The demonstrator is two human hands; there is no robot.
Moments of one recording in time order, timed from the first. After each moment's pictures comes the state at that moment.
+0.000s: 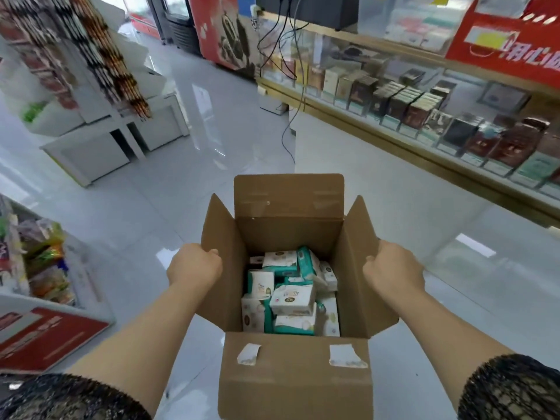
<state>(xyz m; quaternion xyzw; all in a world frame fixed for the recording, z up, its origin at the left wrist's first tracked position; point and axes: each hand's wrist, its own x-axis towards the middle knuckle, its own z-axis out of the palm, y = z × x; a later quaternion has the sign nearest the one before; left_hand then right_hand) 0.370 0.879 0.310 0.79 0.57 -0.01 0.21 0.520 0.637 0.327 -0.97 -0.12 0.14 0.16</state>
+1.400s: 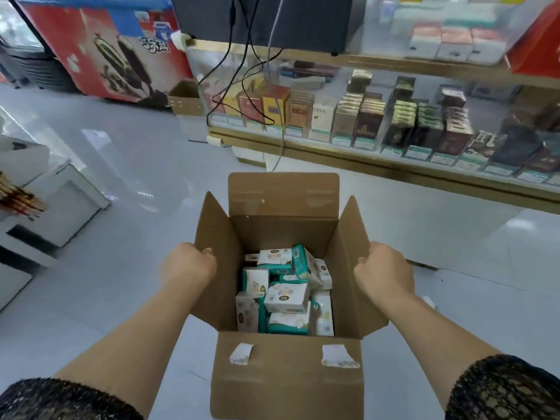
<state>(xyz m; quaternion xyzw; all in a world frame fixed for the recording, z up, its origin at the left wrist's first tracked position) 0.679 1.239 0.284 0.88 0.40 -0.06 0.23 0.708 0.962 0.293 -0.97 0.11 0.11 0.21</state>
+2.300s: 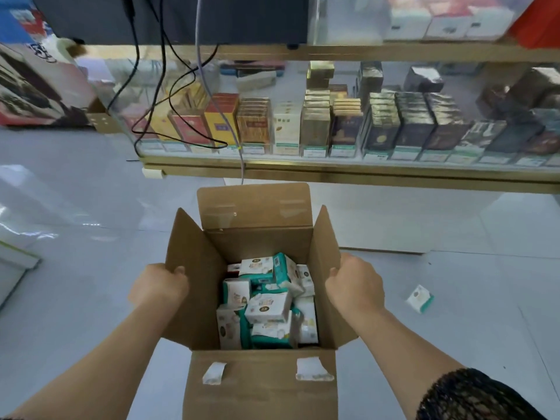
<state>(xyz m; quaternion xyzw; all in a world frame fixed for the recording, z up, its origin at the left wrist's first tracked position) 0.845 1.286 0.225 0.91 0.34 -0.11 0.18 0.819 1.014 0.246 -0.94 0.21 0.13 0.25</state>
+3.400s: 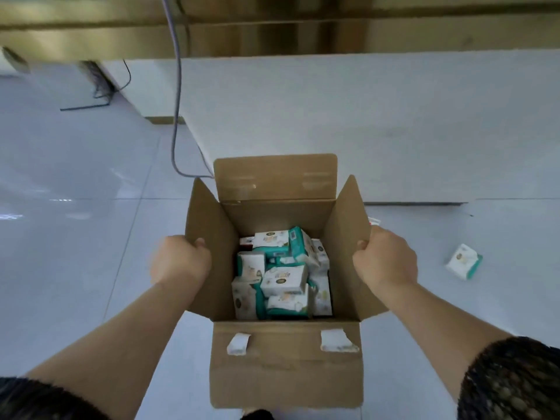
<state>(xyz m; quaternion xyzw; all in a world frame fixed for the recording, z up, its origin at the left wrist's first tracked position) 0.933 1.253 -0.032 0.93 0.29 -0.14 0.17 0.891 0.994 -0.023 -0.94 0.24 0.14 0.20</state>
